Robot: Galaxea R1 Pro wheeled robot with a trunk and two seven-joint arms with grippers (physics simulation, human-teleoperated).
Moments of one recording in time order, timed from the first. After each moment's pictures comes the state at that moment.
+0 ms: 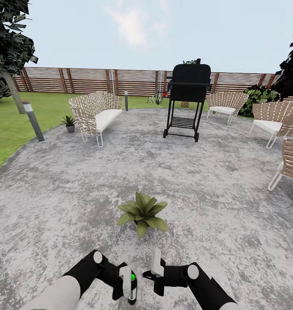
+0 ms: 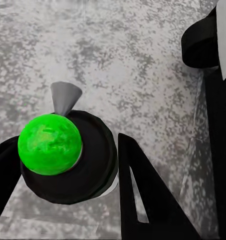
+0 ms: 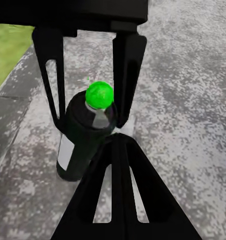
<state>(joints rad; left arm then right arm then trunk) -0.65 -0.08 0.05 -0.35 -0.99 -0.27 -1.07 -0.47 0.08 0.20 -0.62 0.60 -0.37 0.84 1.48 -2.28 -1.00</state>
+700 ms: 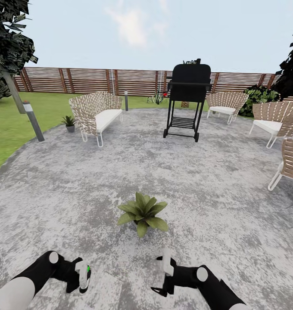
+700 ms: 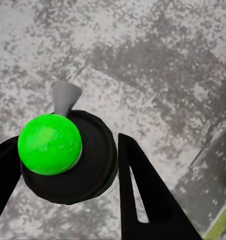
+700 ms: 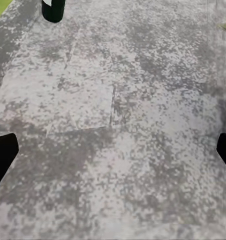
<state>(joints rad) -0.65 0.22 0.07 -0.35 -0.97 -0.26 -0.96 -0.47 0.02 0.19 -0.58 0.60 -0.37 0.76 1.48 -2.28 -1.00</state>
